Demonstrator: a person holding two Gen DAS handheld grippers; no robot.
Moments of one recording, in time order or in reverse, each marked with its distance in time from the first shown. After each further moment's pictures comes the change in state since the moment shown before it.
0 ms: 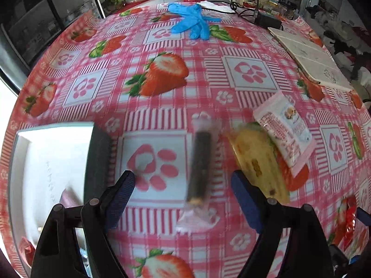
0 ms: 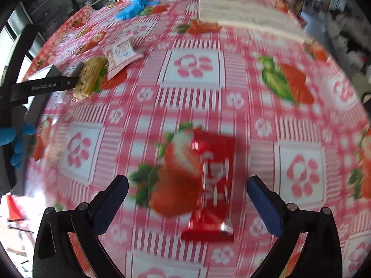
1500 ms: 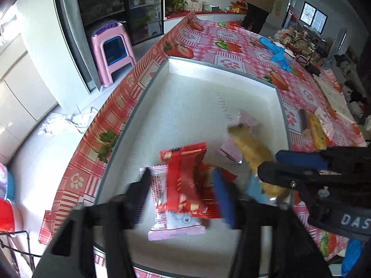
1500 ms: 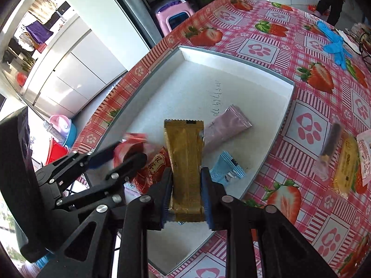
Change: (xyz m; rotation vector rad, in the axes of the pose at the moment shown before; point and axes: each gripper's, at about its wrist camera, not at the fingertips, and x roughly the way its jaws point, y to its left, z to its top) left arm -0.101 0.210 -0.147 -0.270 -0.112 0.042; right arm -0.002 0.340 0.063 -0.371 0.074 0.416
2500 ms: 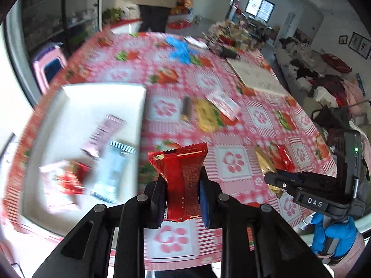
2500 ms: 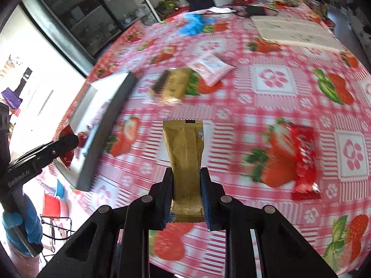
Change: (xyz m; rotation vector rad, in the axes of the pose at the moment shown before) left arm -0.077 -0.135 -0.016 0.171 -0.030 -0.297; right arm -0.131 -0.169 -0.177 0.336 -0.222 -0.101
